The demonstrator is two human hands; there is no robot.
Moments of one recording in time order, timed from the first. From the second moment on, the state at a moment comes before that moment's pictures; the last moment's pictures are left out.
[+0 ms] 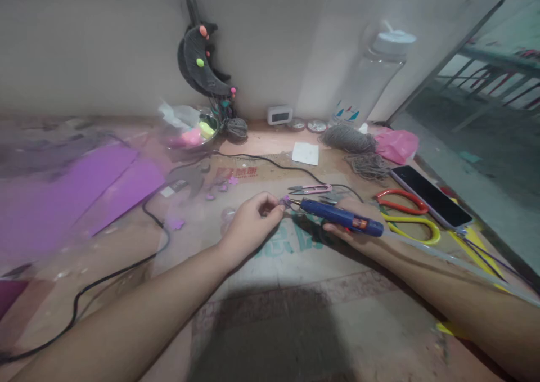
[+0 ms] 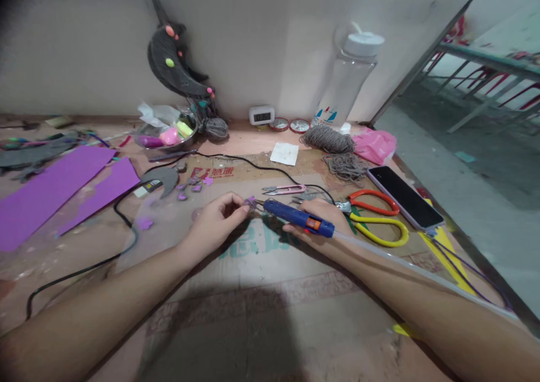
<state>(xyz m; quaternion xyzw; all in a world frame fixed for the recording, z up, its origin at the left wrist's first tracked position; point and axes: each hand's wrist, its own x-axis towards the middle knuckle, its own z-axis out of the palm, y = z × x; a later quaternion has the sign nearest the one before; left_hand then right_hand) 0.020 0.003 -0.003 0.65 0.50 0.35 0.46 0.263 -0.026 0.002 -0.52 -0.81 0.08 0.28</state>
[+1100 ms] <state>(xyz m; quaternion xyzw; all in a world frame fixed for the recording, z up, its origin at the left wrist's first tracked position) 0.022 0.005 -0.013 0.66 0.48 0.34 0.45 0.293 0.024 0.040 -0.75 -0.56 0.16 0.31</state>
